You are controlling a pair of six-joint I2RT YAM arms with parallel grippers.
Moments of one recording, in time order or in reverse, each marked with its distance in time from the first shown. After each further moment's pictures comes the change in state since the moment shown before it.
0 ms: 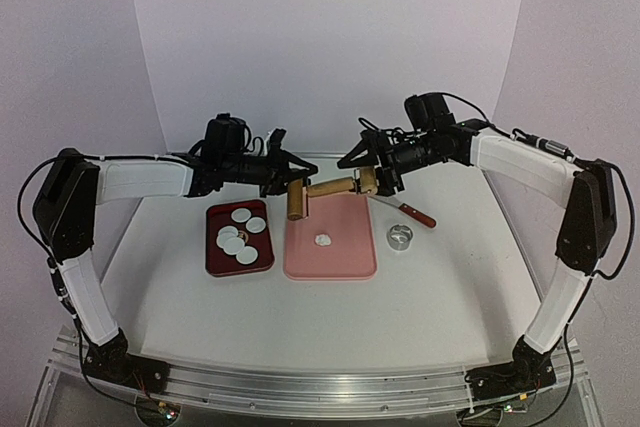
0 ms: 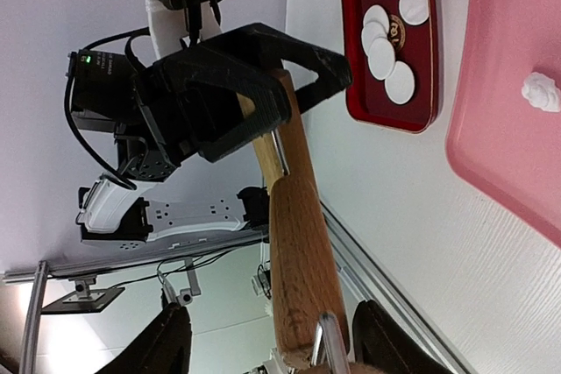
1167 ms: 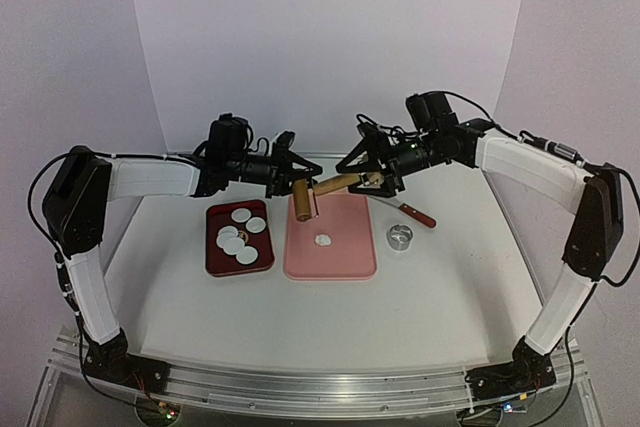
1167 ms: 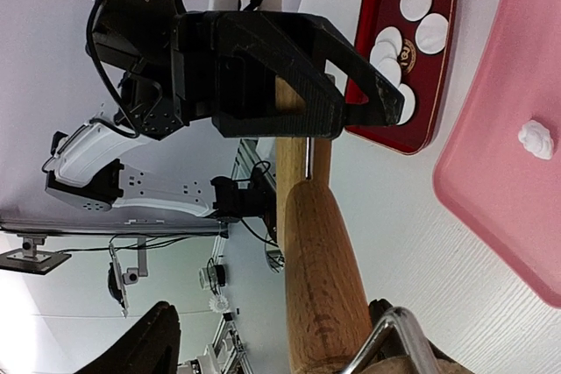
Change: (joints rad) left arm 0.003 0.054 0.023 0.099 0.173 -0.098; right arm 0.028 -0.051 -0.025 -0.019 0.035 -0.210
